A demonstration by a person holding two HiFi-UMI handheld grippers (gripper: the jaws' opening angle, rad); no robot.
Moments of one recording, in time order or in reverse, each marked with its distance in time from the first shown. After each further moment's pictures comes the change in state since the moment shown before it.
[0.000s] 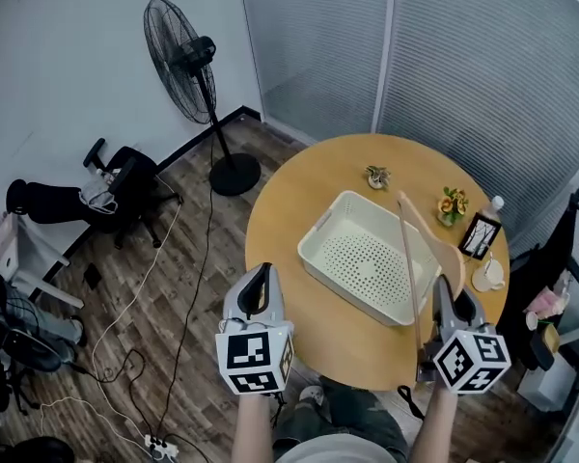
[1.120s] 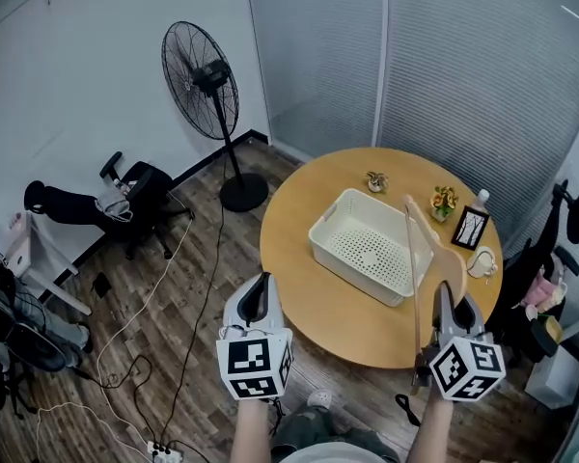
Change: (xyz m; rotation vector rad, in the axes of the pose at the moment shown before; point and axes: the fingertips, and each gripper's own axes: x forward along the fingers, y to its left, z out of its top) left arm -0.128 0.000 0.003 0.046 -0.069 0.006; right arm -0.122 0.039 -0.009 0.005 -0.131 -0.046
